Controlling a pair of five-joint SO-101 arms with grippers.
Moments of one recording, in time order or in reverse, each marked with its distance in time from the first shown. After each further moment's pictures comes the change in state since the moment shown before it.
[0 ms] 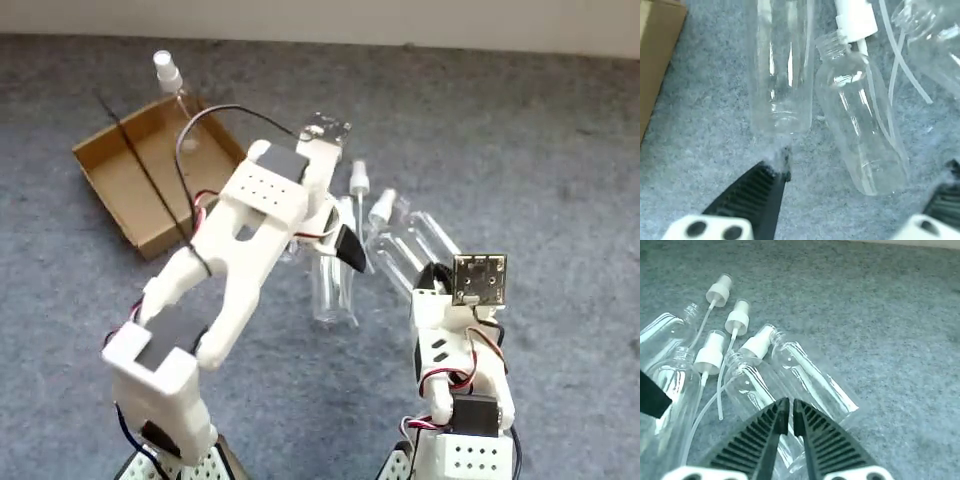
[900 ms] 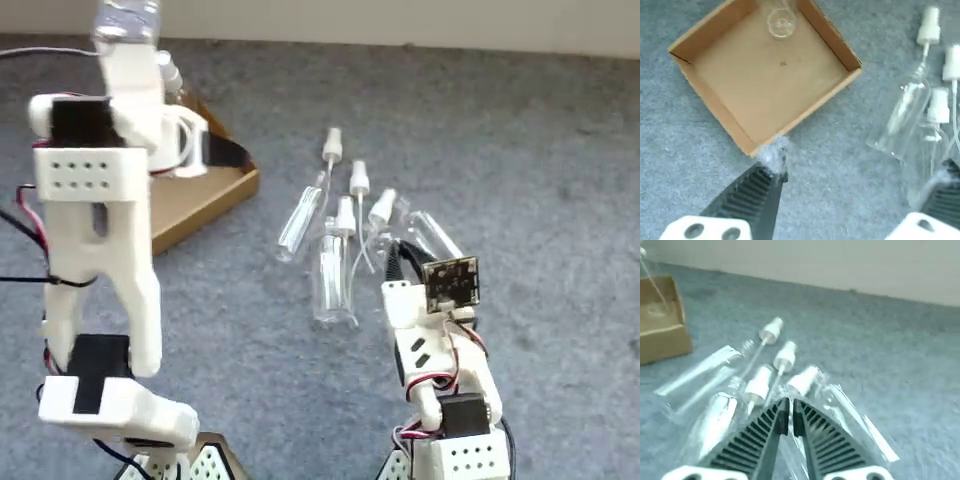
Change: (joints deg) left arm -25.6 -12.7 -21.6 15.7 -6.4; right arm -10.1 0.0 0.0 -9.0 0.0
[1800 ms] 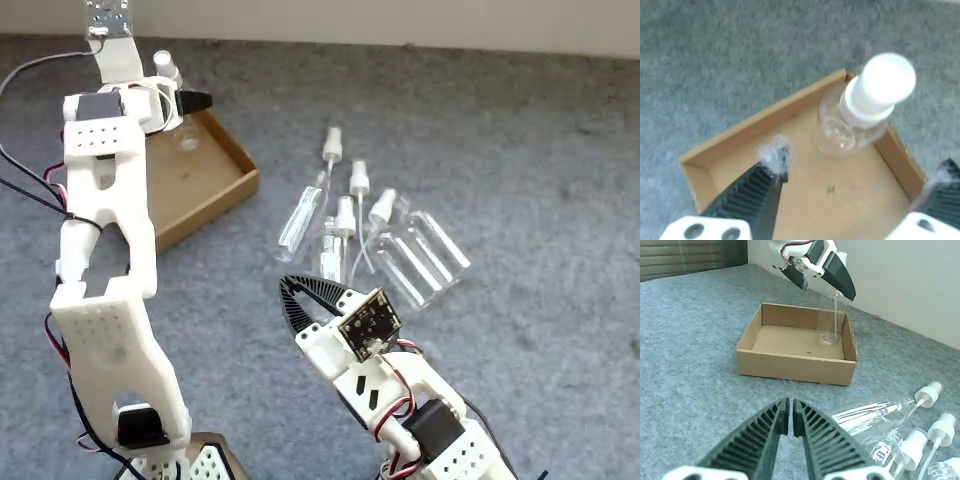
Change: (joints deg) left arm -10.6 31.8 -6.6 -41.2 0.0; right arm -33.0 0.0 0.2 -7.0 0.0
